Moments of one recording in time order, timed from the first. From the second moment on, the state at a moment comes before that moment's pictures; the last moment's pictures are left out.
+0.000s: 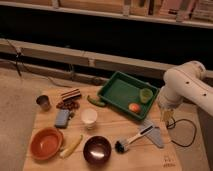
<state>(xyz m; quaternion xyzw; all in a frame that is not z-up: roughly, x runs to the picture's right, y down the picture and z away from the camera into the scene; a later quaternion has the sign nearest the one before) 0.285 0.107 0.684 -0.28 0.02 0.02 0.96</state>
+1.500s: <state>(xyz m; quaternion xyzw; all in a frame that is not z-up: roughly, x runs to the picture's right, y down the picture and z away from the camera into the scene) 0.284 0.105 0.685 -0.28 0.02 0.02 0.96</state>
